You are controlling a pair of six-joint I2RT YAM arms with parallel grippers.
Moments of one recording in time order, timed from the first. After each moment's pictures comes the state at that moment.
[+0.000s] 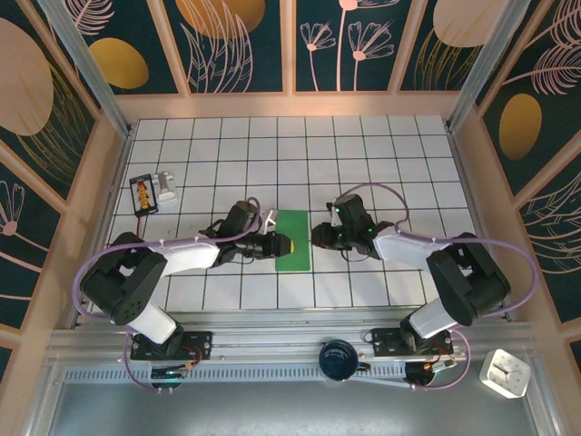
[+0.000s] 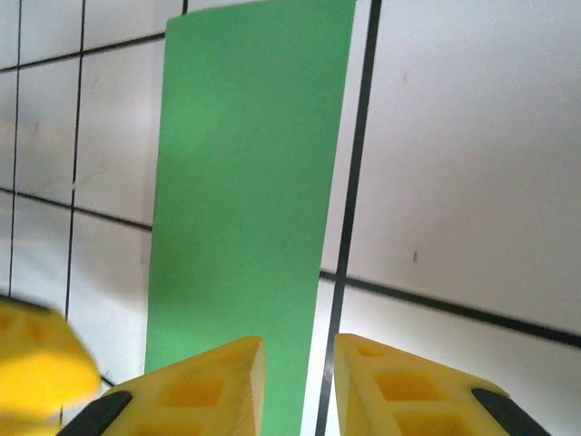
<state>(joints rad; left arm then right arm) -0.65 1.58 0.67 0.14 0.55 -0.74 0.61 1.49 0.66 -0.05 -0.29 0.63</state>
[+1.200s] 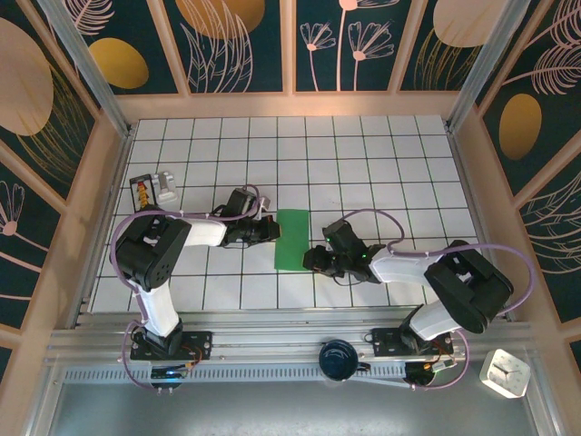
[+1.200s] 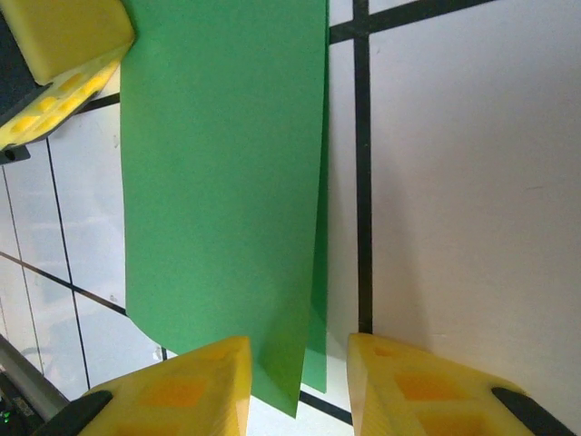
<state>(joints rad) -0.52 1.84 0.82 0.13 0.49 -0.70 0.78 1.46 0.50 0.09 -0.26 0.95</state>
